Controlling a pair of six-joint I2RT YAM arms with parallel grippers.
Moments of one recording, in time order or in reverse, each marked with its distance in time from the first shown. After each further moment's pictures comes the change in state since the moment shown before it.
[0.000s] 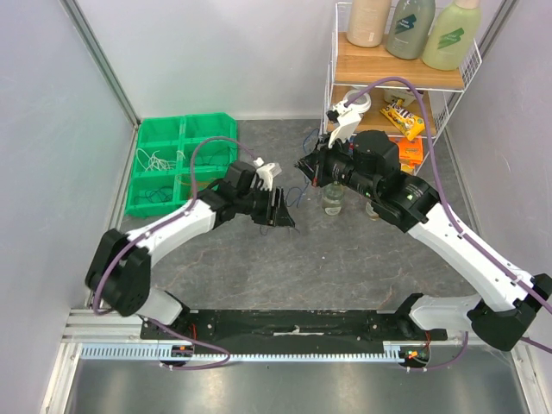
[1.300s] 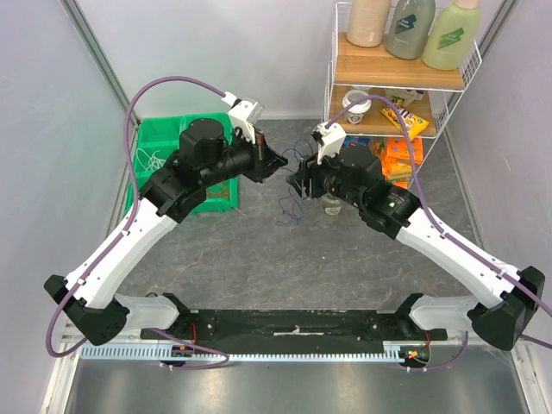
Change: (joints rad) left arm -0.097 -0.171 0.535 -0.215 -0.322 0.129; right arm 0.014 0.003 -0.200 0.123 0.046 -0.131
